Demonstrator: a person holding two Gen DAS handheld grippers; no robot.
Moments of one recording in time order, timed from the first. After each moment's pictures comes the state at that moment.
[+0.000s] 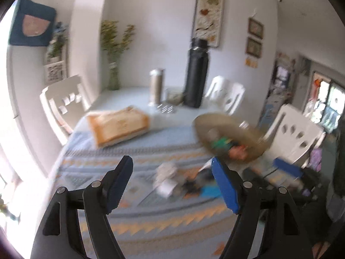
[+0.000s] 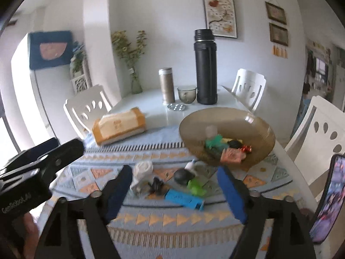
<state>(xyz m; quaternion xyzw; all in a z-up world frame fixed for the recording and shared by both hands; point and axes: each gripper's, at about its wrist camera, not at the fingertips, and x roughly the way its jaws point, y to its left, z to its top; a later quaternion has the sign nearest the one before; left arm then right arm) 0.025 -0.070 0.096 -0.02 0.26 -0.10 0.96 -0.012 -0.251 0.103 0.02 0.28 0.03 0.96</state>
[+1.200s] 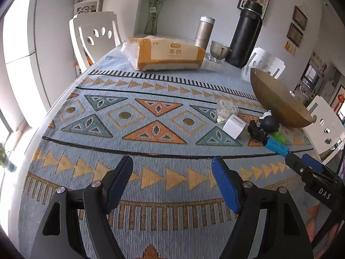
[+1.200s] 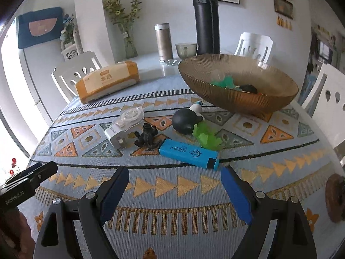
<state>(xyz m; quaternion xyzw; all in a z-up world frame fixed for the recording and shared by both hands) 0.054 0.001 -0.017 -0.09 0.38 -0.04 0.92 0.022 -0.250 0.001 0.03 0.37 0.02 0.93</state>
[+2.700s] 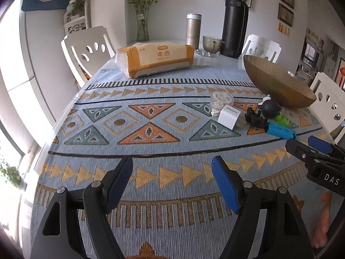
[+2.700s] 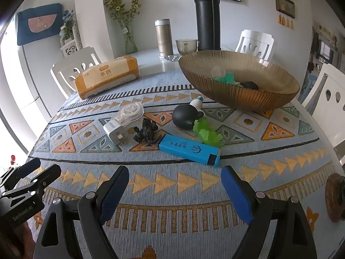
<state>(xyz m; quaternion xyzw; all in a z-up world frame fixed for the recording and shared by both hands) 0.047 -0.024 -0.014 -0.01 0.37 -0.03 0.93 0.025 -0.247 -0.002 0.02 0.39 0.03 0.92</state>
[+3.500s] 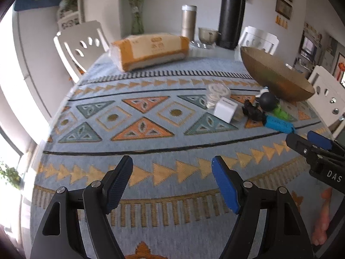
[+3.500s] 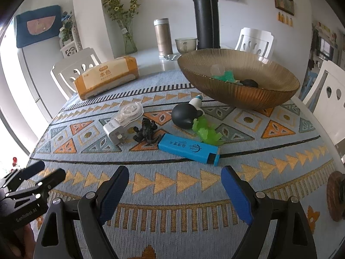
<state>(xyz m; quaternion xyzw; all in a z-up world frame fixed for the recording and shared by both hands) 0.055 -0.031 -0.017 -0.01 0.41 -0.05 0.91 0.023 -0.253 0.000 0.04 0.38 0.03 0.92</state>
